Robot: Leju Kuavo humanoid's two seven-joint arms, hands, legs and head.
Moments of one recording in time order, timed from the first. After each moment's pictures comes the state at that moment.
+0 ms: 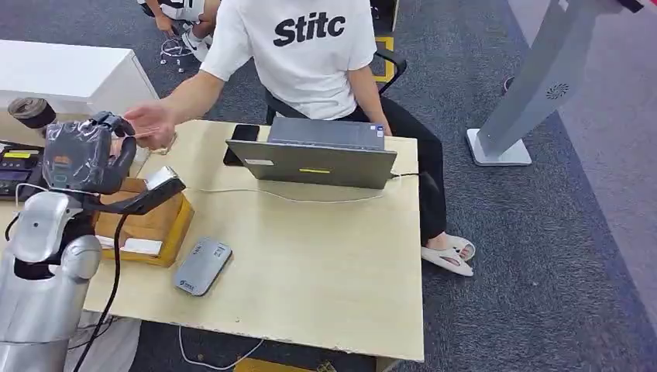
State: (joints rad) left arm -0.36 0.33 -0.04 -1.67 -1.30 0.16 0.01; right arm -0.06 0.04 -1.48 -0.37 1.44 -0.32 0.00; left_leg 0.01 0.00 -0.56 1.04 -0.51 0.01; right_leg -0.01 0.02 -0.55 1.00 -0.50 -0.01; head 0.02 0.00
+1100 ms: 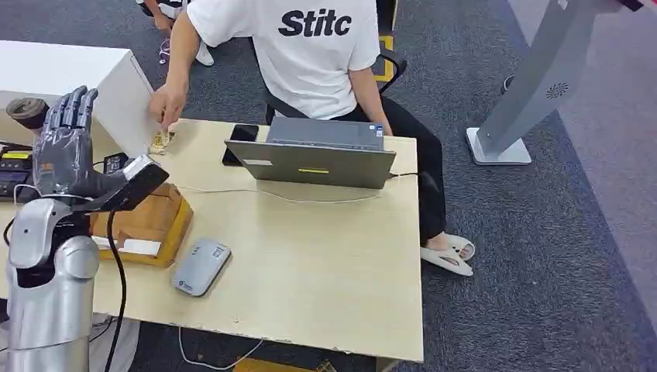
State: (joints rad) left arm -0.31 0.17 0.17 -1.69 -1.24 0.10 -0.06; right arm -0.08 0.04 -1.41 -0.37 1.43 -0.29 0.09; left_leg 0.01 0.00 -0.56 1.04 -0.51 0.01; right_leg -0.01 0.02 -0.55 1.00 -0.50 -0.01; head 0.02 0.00
